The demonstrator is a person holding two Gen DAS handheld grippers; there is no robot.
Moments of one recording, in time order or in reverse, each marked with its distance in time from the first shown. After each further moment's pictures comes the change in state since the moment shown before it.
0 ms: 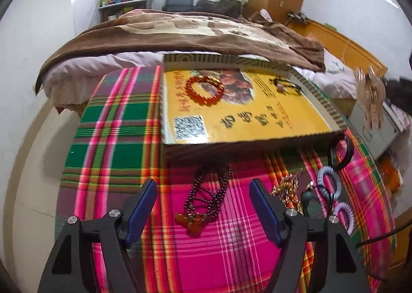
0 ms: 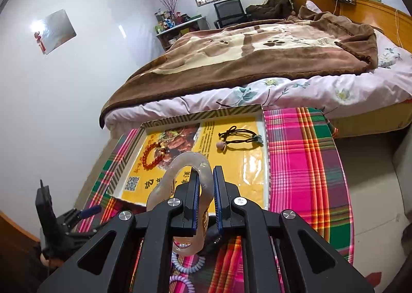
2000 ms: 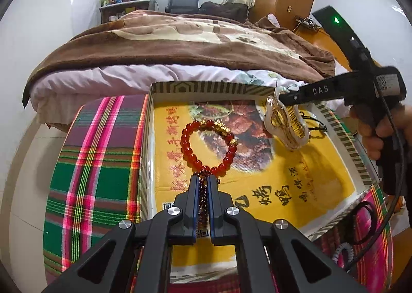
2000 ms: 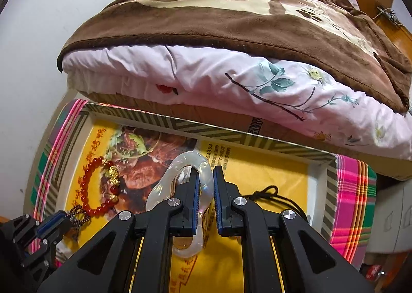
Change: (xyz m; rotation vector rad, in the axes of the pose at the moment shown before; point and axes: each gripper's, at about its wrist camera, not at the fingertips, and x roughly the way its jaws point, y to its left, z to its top) left arm 0.071 0.006 0.089 -0.051 -0.015 -0.005; right arm 0.225 0.043 0.084 -0.227 0.374 -0.174
